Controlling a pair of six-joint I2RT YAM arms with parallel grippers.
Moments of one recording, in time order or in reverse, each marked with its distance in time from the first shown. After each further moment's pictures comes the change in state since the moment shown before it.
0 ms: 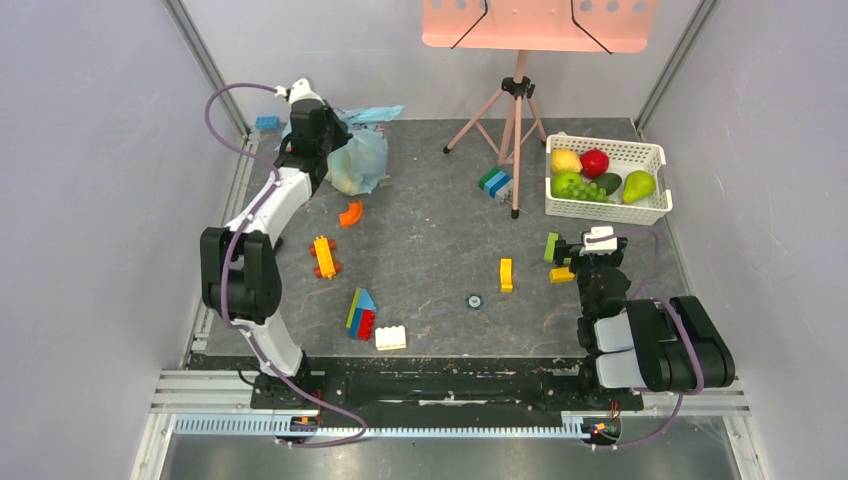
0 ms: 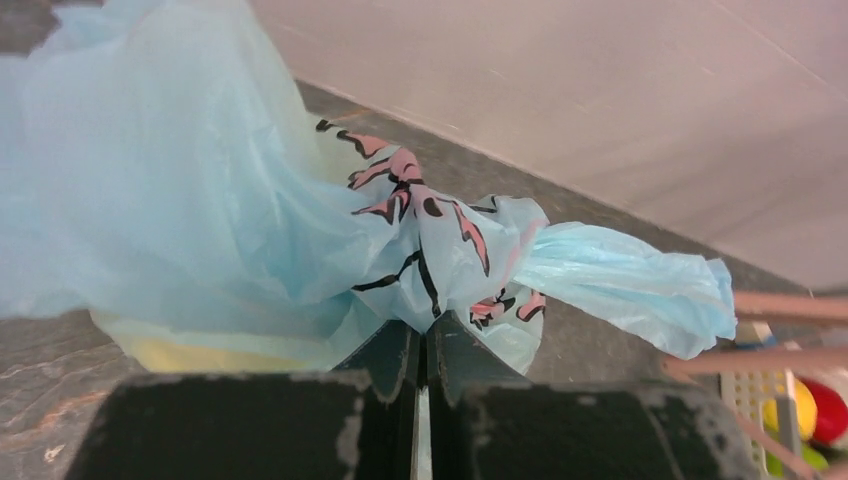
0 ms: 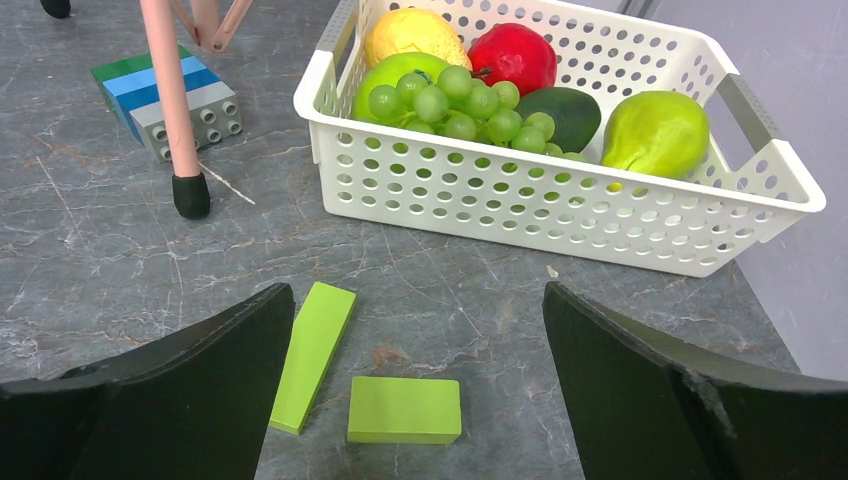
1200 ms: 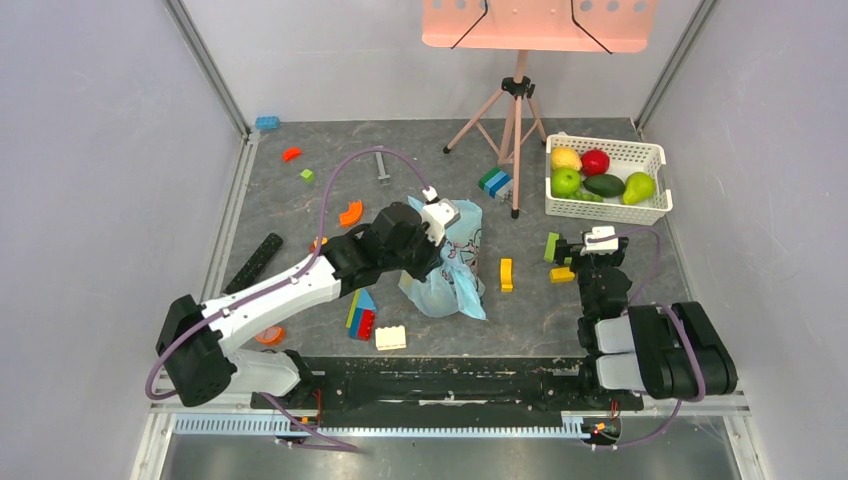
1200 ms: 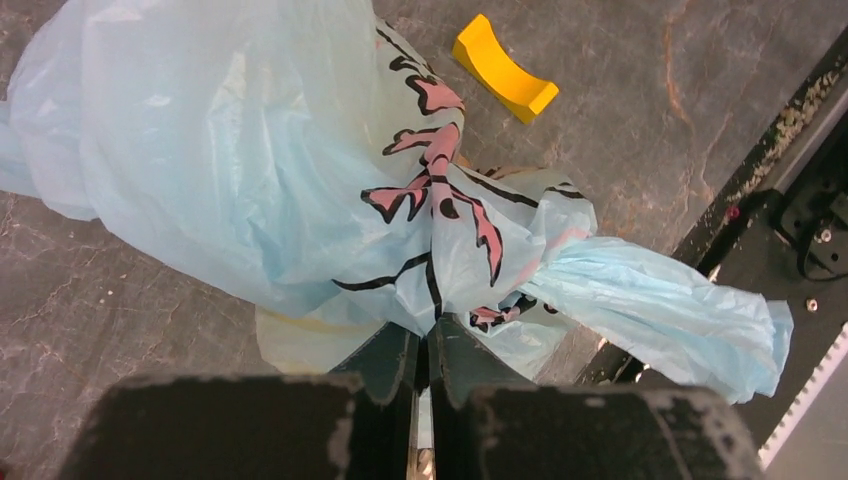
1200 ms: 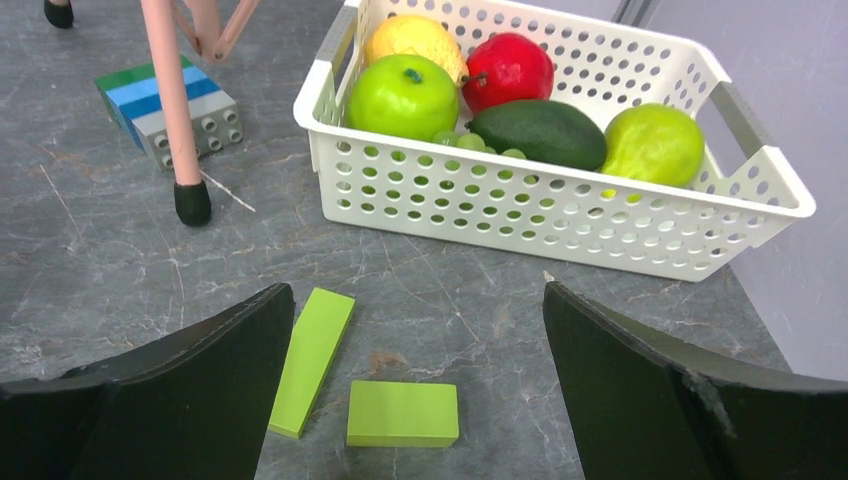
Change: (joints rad) left arm -0.726 -0.476 -0.396 -0.414 0.210 0.454; right arm 0.000 -0.011 0.000 -0.008 0.002 0.000
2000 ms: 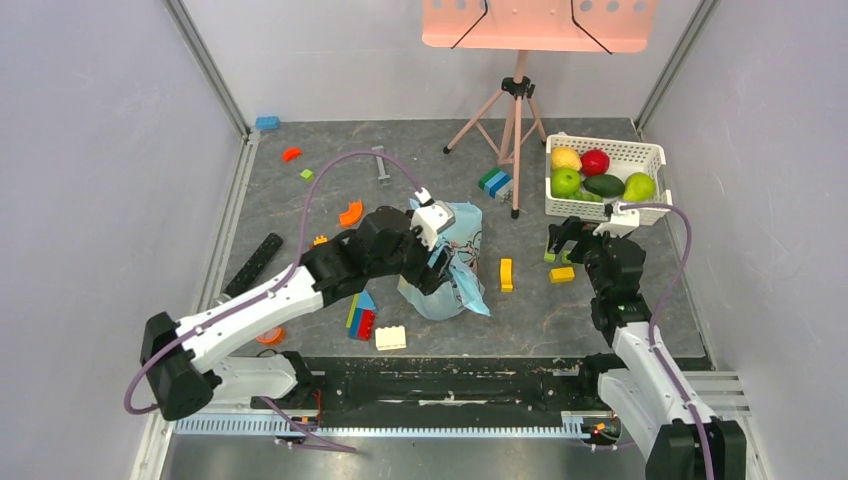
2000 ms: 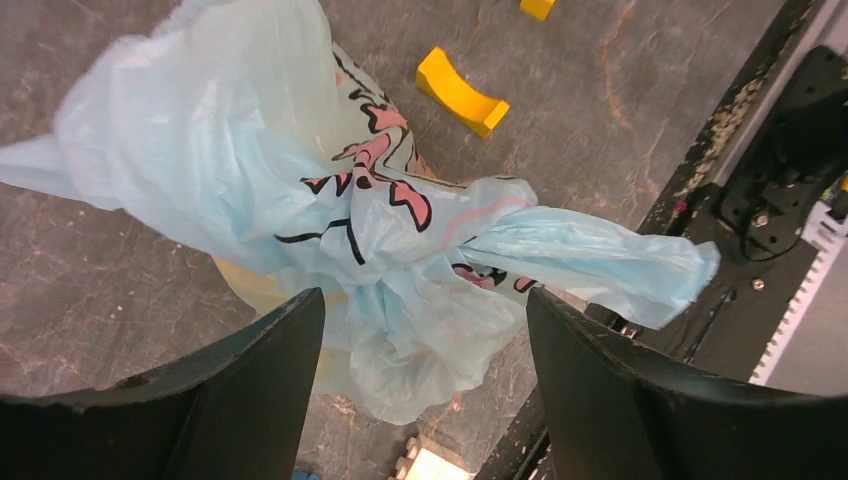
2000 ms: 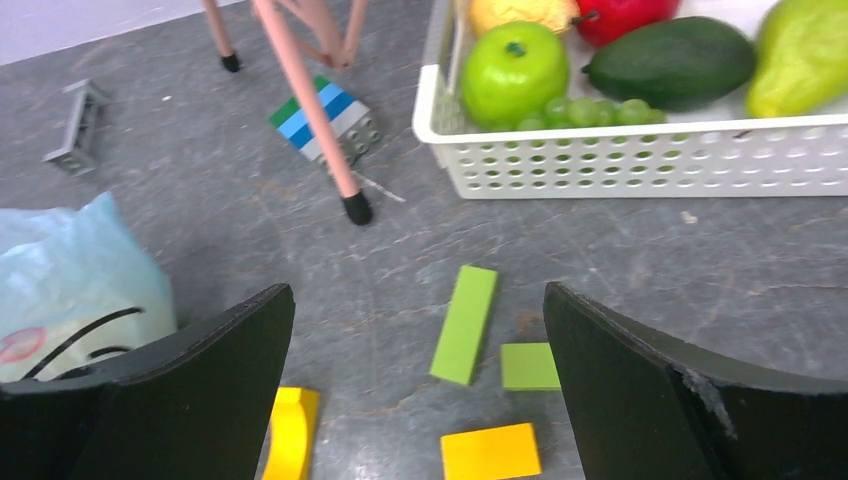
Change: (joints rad) left arm -0.057 -0.096 0.000 -0.044 -0.007 0.020; right arm 0.002 -0.572 0.308 -1.075 -0.092 0.413
